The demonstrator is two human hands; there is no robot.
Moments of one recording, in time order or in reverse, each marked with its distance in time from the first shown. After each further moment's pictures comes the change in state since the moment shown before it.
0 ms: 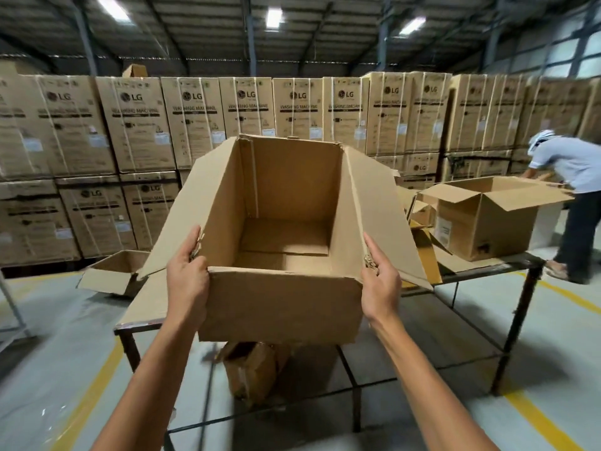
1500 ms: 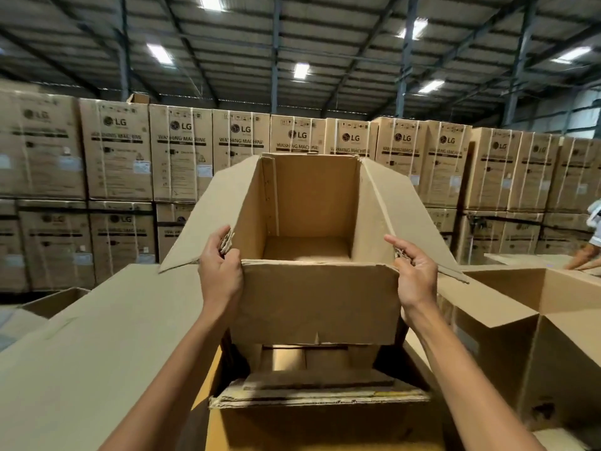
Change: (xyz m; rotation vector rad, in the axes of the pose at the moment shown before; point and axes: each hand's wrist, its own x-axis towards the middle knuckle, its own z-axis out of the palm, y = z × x) left_hand 0.284 -0.098 0.521 -0.013 0.100 0.263; right_hand 0.574 0.217 -0.053 0.101 -0.036 -0.109
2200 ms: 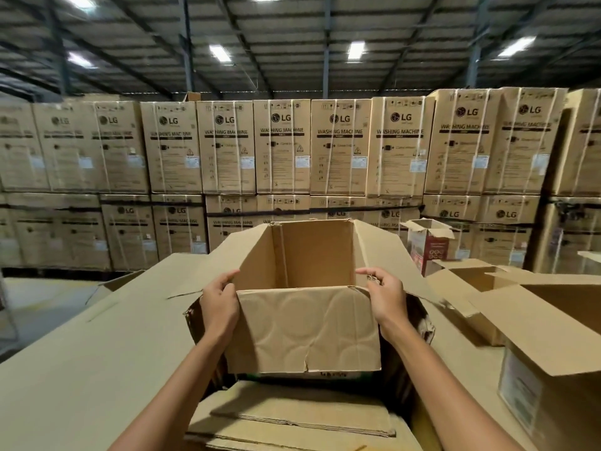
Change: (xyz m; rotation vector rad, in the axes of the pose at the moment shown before) left_hand 0.001 -0.111 0.075 0.241 0.103 -0.270; right_hand 0.076 0.126 0.017 -0.182 -0.265 0.330
